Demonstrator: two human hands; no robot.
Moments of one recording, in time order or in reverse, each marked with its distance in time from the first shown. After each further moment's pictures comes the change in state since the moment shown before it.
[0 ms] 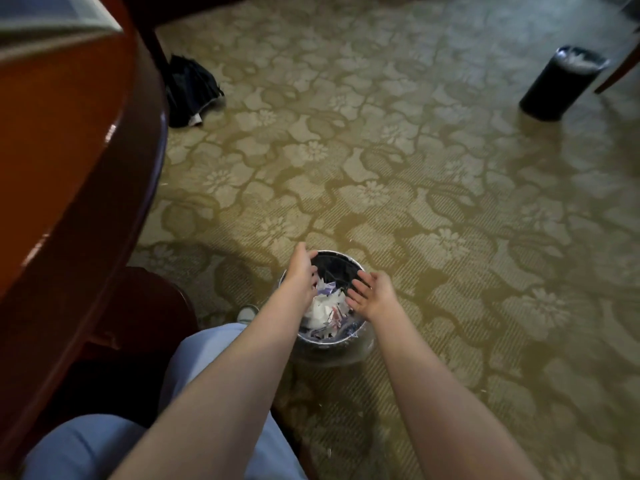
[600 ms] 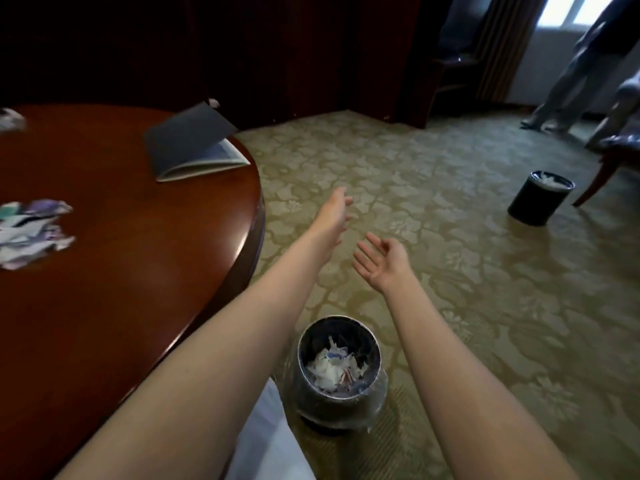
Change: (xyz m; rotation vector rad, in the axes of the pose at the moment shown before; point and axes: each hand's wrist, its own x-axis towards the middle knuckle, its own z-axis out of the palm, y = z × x) left_hand -0.177 0.124 0.009 0.188 -0.099 0.585; right_hand -0.168 -0.075 0.072 0.025 -0.363 -0.344
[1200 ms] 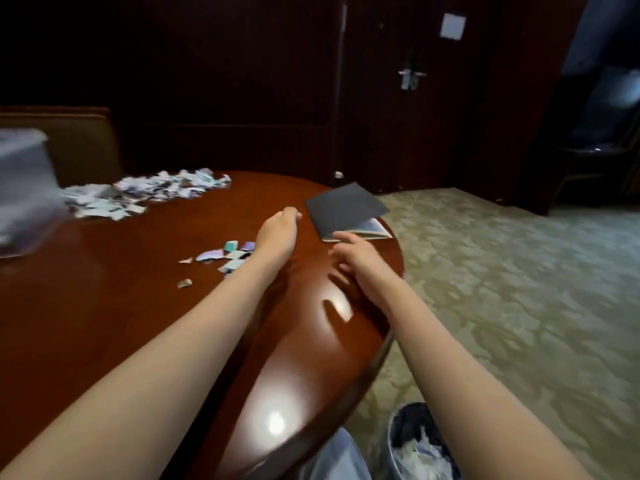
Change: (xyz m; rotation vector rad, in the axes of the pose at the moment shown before) left_hand -0.082 0.051 -0.246 0.330 0.688 0.271; right_hand -0.101 0.067 0.212 -0.838 -0.642 -0.326
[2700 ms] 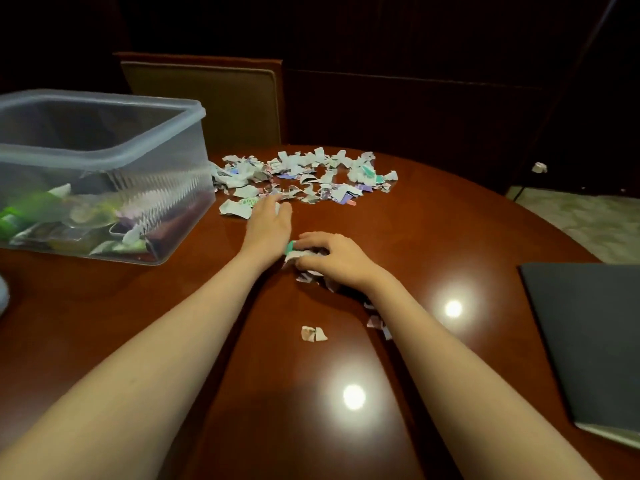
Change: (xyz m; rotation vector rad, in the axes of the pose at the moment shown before) left_hand 0.202 -0.124 -0.200 0.377 0.399 -0.189; right_hand 0.235 -0.029 0.252 -0.705 -0.819 -0.501
